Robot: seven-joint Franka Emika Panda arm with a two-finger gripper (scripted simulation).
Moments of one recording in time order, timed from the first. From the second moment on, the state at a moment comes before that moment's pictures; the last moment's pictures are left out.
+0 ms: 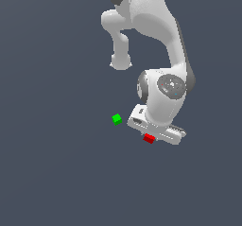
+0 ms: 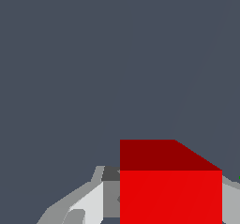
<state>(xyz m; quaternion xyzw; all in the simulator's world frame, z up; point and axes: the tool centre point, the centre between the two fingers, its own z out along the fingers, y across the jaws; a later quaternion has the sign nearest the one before) 0.082 0.122 0.119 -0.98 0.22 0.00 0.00</state>
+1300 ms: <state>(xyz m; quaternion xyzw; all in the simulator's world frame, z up) 0.010 0.050 0.090 -0.98 0.22 0.00 0.00</state>
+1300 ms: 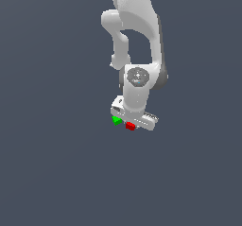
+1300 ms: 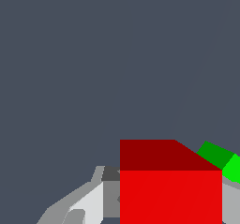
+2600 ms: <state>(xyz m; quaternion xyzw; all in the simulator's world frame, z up) -0.059 -0.023 0.061 -0.98 0.22 0.00 0.00</state>
